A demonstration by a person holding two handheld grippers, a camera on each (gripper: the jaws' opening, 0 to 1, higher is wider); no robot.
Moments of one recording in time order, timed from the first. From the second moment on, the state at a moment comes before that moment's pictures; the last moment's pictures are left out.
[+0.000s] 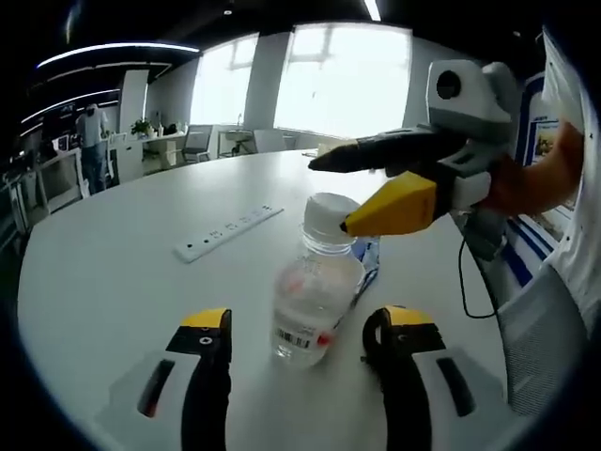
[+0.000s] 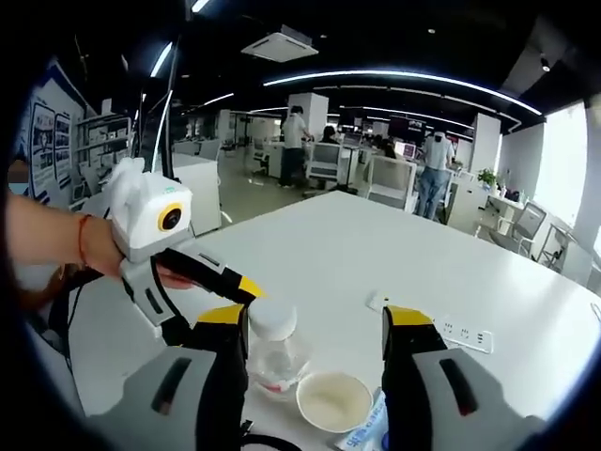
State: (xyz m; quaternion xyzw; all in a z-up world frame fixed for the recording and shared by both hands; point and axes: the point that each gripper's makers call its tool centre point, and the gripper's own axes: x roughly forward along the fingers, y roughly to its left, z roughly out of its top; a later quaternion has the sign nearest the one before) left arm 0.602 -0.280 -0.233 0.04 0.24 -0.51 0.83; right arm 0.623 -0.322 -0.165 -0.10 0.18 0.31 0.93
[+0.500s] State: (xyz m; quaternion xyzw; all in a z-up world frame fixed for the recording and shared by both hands) left arm 0.592 -0.274 -0.219 0.02 0.25 -0.46 0.85; right arm 0.617 -0.327 -0.156 -0.09 0.19 0.34 0.92
